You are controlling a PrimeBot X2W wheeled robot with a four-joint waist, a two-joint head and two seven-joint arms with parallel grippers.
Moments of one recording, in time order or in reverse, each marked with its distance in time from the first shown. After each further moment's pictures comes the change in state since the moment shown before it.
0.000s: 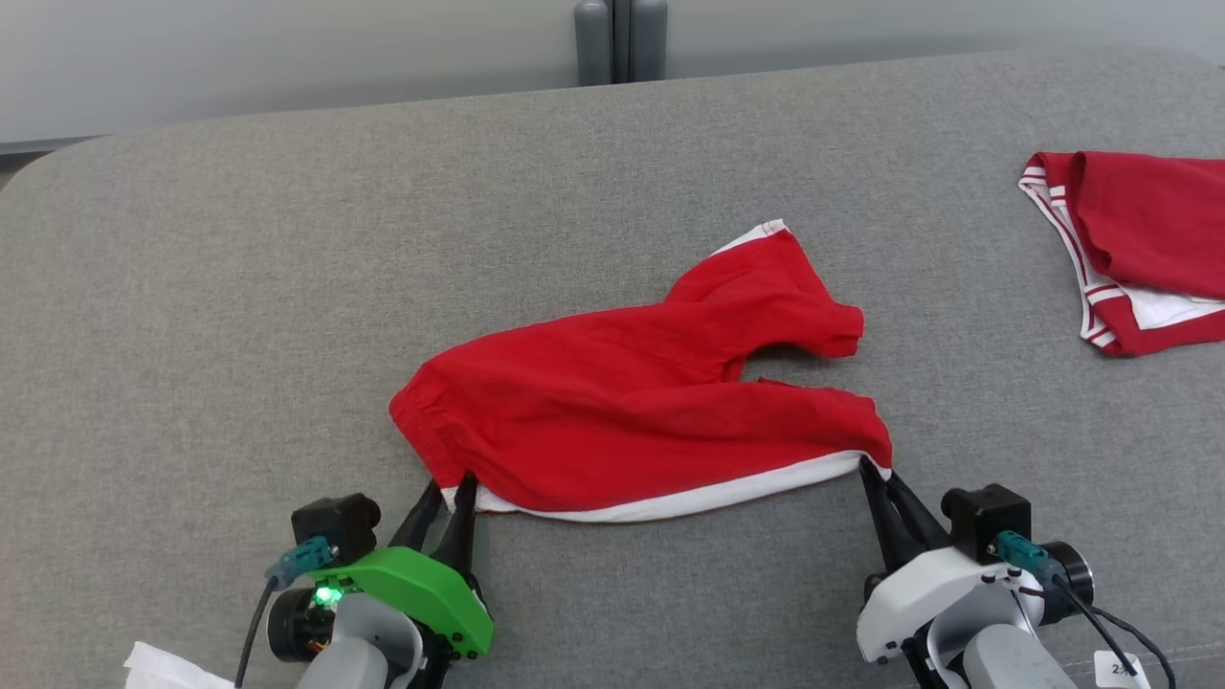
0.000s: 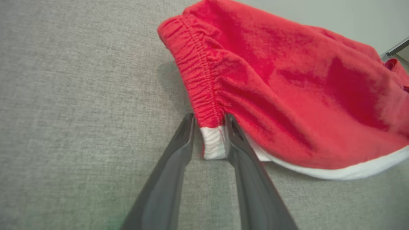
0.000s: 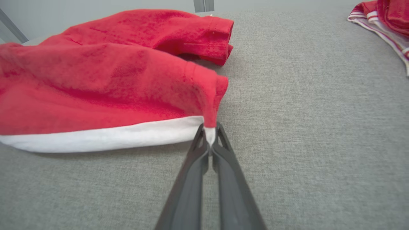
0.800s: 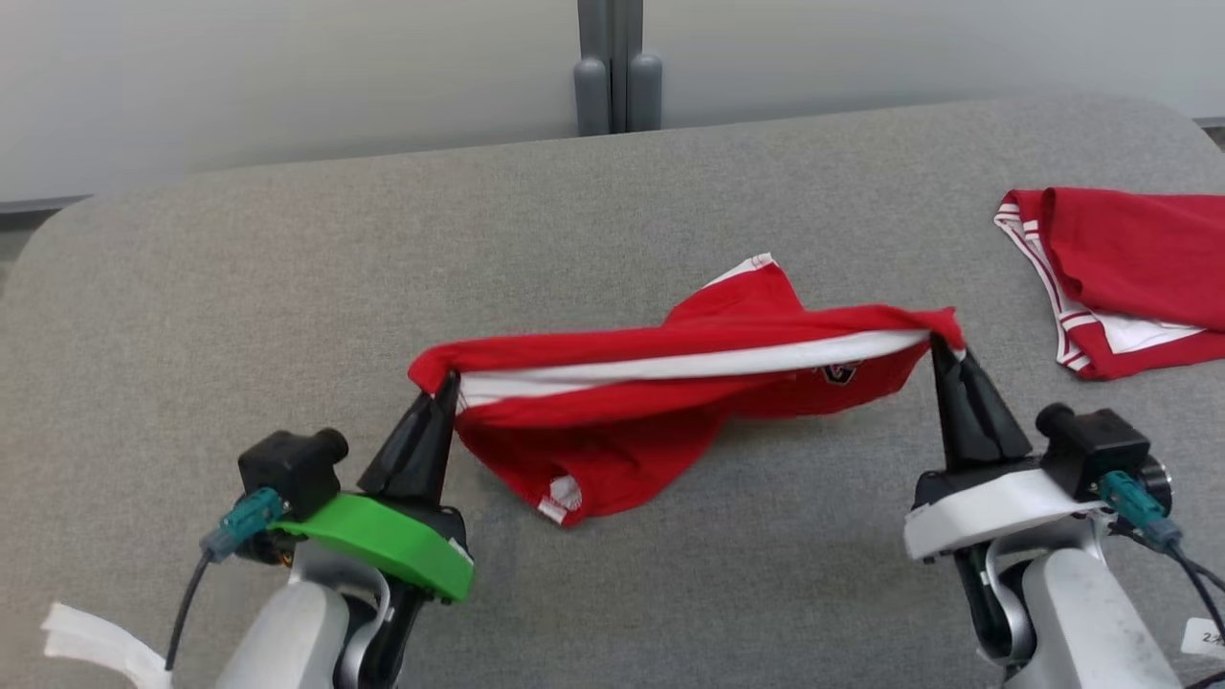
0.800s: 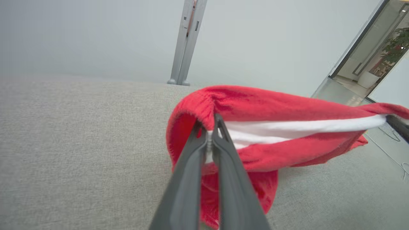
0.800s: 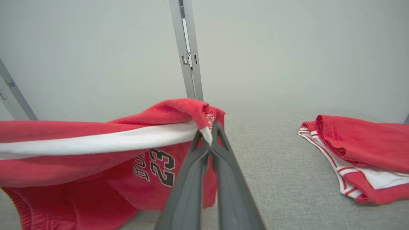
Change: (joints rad) left arm 0.009 0.129 -0.092 -0.345 -0.039 -0.002 -0.020; right arm -0.026 -0.007 -0.095 -0.245 0.021 0.000 -0.030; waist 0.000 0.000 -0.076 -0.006
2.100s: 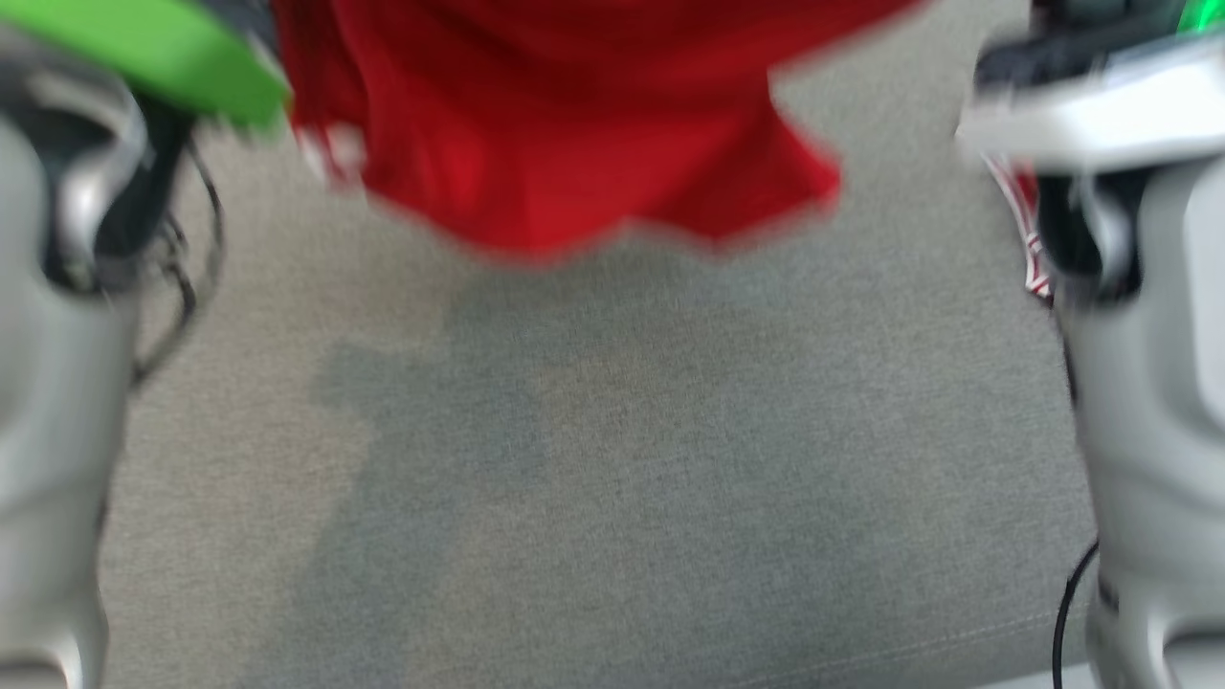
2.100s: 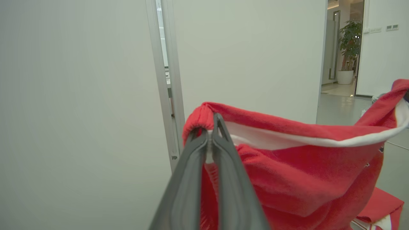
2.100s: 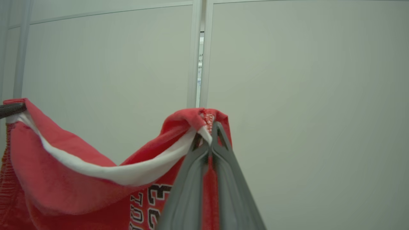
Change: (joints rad) left arm -0.708 0.171 0.073 -0.256 0.009 0.033 0.389; right arm -0.609 -0.077 0.061 -0.239 0.036 0.000 0.162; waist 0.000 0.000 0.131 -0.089
